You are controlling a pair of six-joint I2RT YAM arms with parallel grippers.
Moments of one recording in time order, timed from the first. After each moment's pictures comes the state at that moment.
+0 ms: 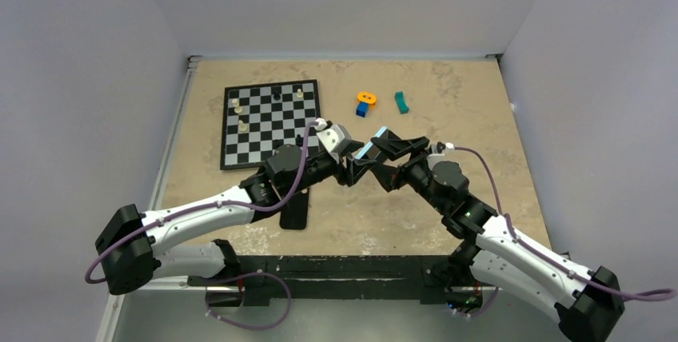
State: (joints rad) left arm -0.98 1.17 0.75 0.45 0.07 -0.11; right arm 0.71 0.73 0.44 0.15 0.08 1.81
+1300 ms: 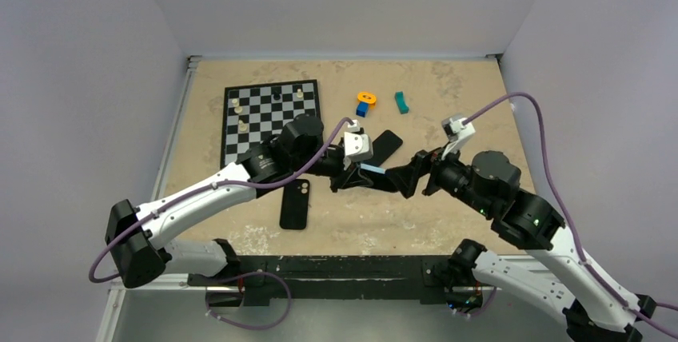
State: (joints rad) left arm -0.93 1.24 1.07 -0.18 0.53 0.14; right arm 0.82 0.62 0.98 -0.60 0.14 0.49
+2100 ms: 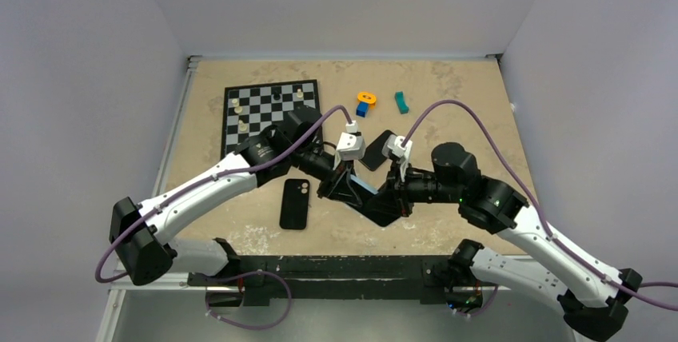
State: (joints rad) left arm -0.84 1.31 1.16 -0.44 0.98 0.16; right arm 0.84 0.80 0.92 -0.58 -0.46 0.20
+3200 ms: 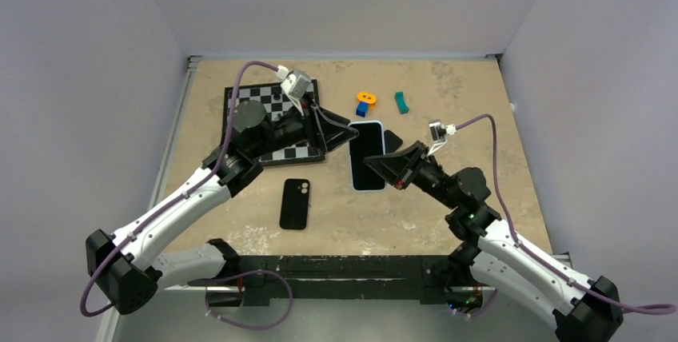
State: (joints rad) left arm -0.71 1.09 1.01 0.11 0.43 -0.51; right arm 0.69 0.69 0.41 0.51 -0.29 0.93
